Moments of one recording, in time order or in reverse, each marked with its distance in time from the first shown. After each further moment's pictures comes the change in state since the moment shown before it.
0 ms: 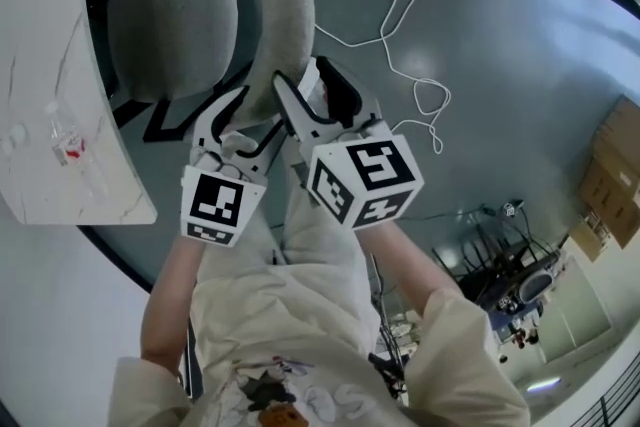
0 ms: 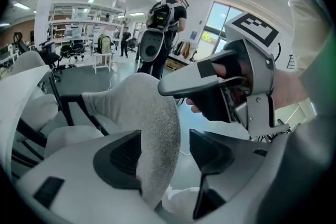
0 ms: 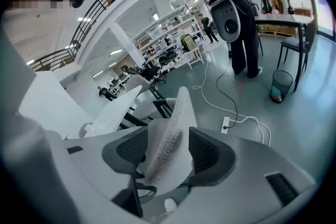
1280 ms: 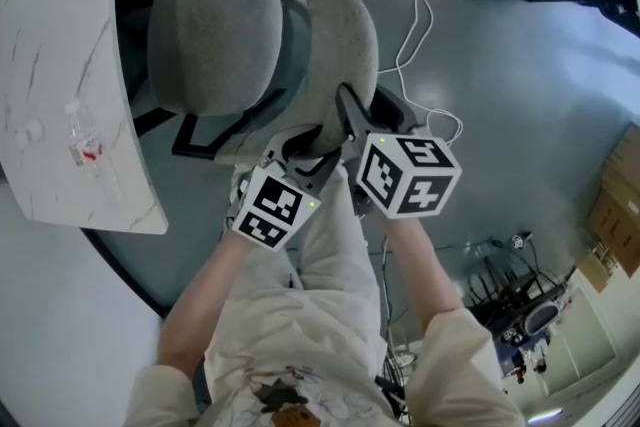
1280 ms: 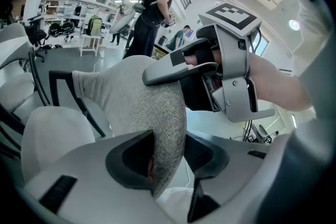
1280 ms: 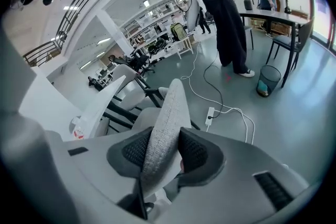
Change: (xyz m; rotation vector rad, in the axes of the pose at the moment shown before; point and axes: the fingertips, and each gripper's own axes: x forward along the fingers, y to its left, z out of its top) left arm 0.043 -0.060 -0.031 -0.066 0.070 -0.178; right arm -0.001 -0.061 -0.021 0.044 0.127 -0.107
